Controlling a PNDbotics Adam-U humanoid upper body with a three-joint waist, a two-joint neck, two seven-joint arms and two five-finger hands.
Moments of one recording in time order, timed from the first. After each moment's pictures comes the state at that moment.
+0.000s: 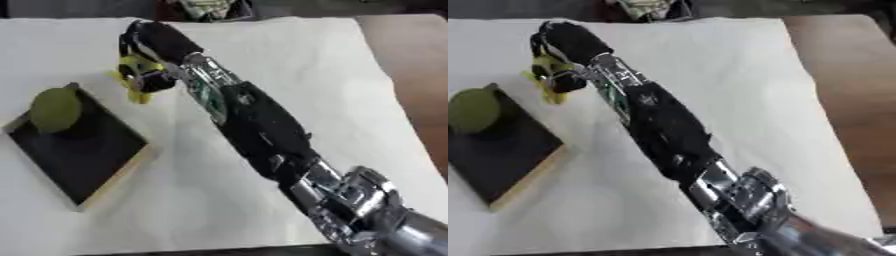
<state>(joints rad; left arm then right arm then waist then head) -0.15 0.21 0.09 -1.92 -0.11 -0.11 -0.01 -1.09 0.15 0.19 -0.77 1.24 -0.34 -0.07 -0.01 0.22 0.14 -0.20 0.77</state>
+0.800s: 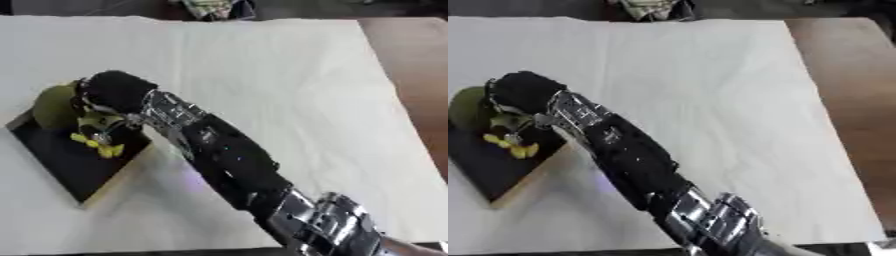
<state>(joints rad) -0.16 0.21 0.10 -1.94 -0.11 -0.11 0.01 -1.05 0.24 0.26 -0.79 1.43 -0.51 0.00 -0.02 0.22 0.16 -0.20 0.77</state>
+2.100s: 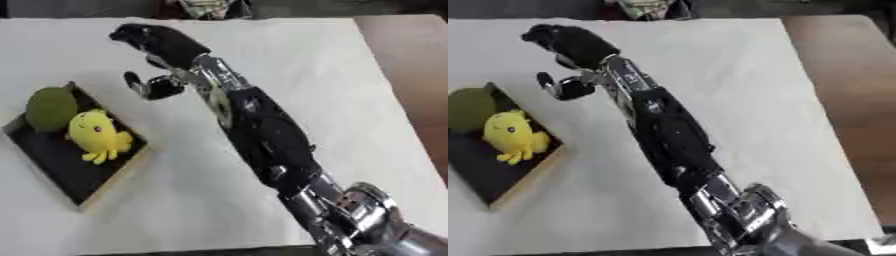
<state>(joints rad) -0.14 0.21 0.12 -1.94 -0.11 -0.10 0.04 -1.08 0.09 0.01 -0.90 1.29 -0.42 -0.06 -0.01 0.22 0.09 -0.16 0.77</state>
